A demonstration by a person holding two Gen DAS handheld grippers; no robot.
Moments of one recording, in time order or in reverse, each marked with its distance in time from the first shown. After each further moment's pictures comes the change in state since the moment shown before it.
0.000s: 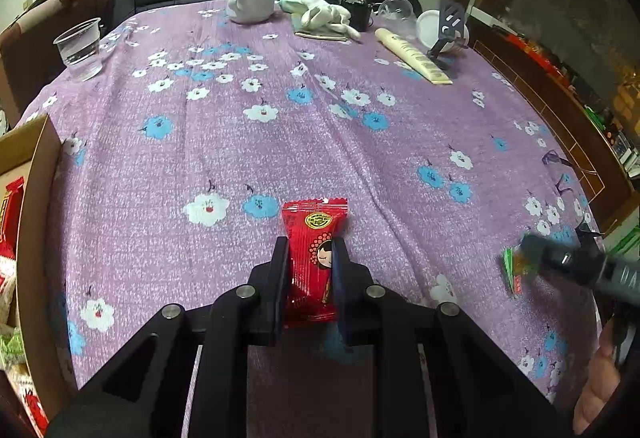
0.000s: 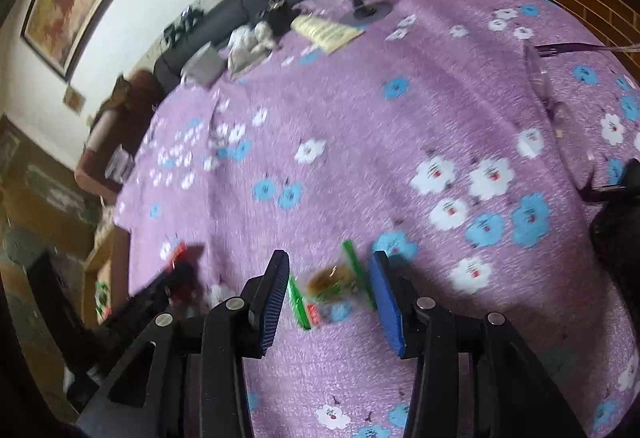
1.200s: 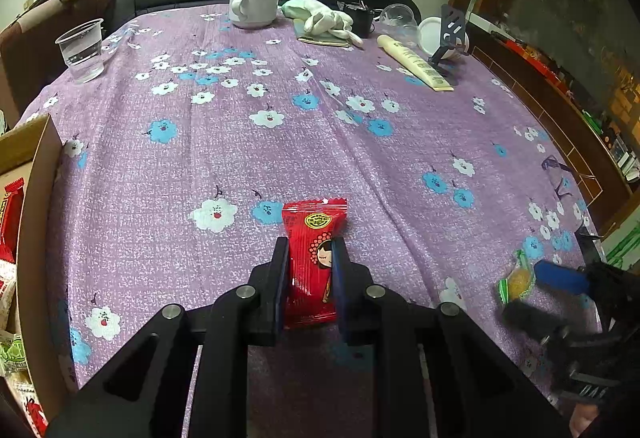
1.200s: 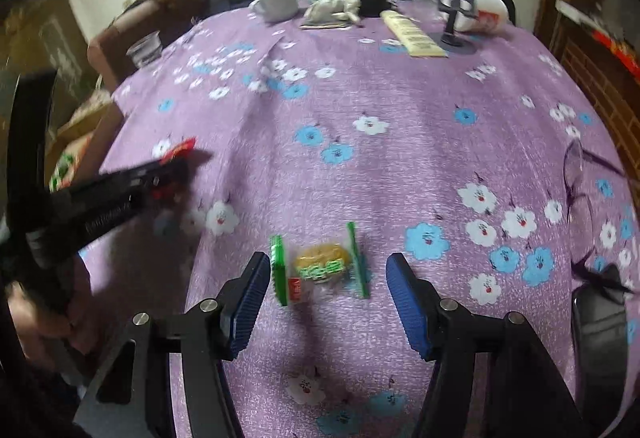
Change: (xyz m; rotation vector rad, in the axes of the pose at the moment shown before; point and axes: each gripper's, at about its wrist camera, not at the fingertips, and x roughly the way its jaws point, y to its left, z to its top) left arm -0.001 0.006 -0.002 -0.008 -0.024 -0.007; right arm 0.001 0.049 -0.035 -0.448 0.013 -0.130
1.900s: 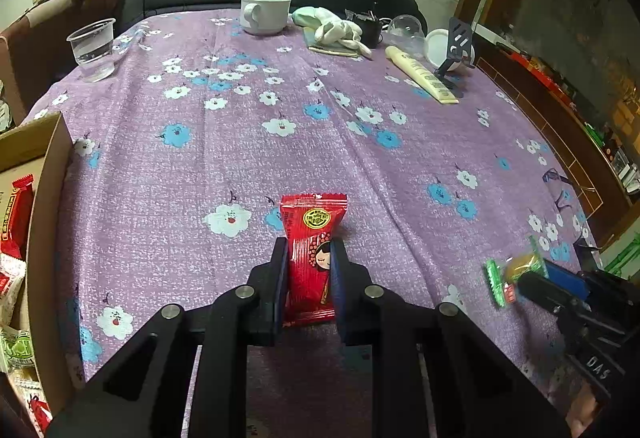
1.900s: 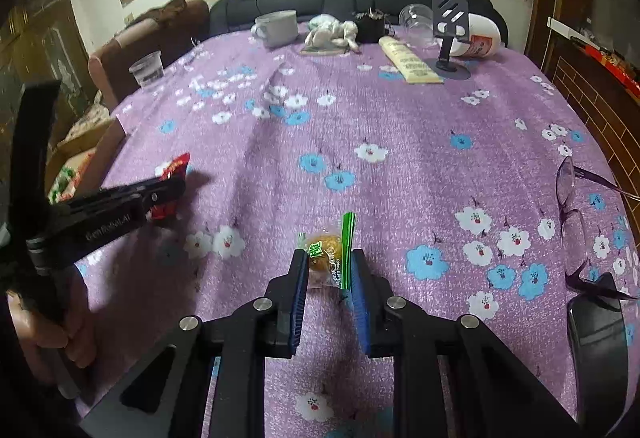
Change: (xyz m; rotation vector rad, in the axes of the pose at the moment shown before) left arm -0.007 0.007 0.001 -0.029 -0.032 0.008; right arm -0.017 -0.006 0.004 0.057 -0.137 -0.001
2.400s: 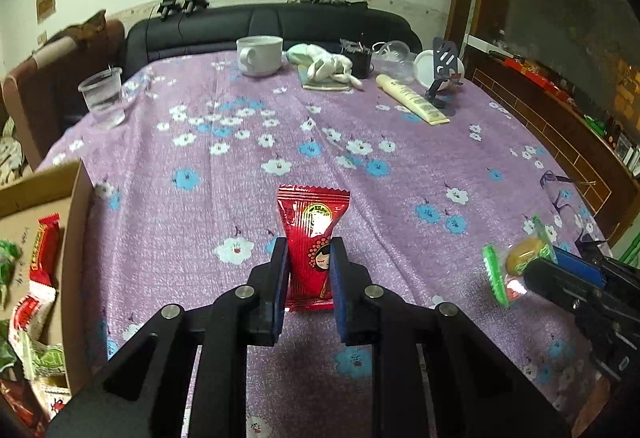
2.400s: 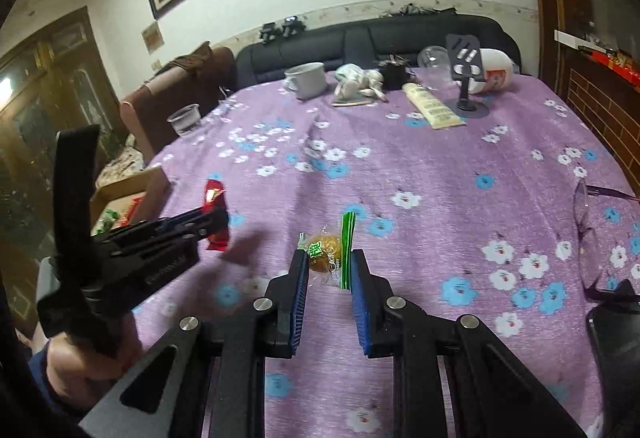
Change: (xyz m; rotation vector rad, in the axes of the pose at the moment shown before) left arm -0.022 -0.017 0.001 0.085 -0.125 0.057; right arm -0.024 0.016 0.000 0.027 -0.153 0.141
